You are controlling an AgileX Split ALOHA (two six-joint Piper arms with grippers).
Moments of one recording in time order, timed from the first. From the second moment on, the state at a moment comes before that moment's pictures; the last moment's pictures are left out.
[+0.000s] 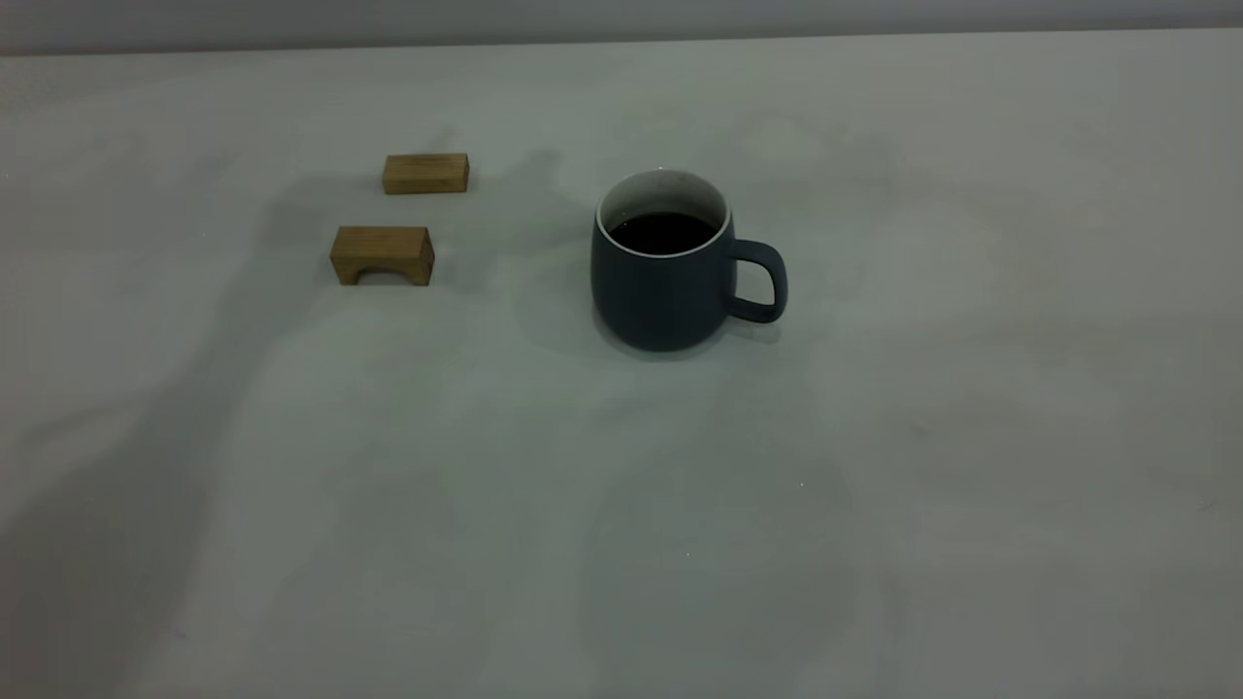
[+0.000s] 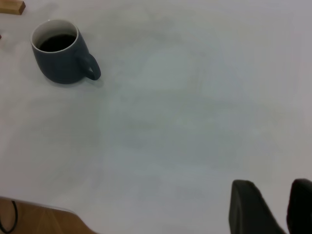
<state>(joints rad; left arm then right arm) -0.25 2.33 -2.17 -0.82 1.17 -1.22 0.04 0.02 -0.47 0.10 1.14 -0.17</state>
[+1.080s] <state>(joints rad) -0.31 2.58 -2.17 -1.03 1.17 -1.51 0.04 0.02 -0.47 0.10 1.14 -0.17</state>
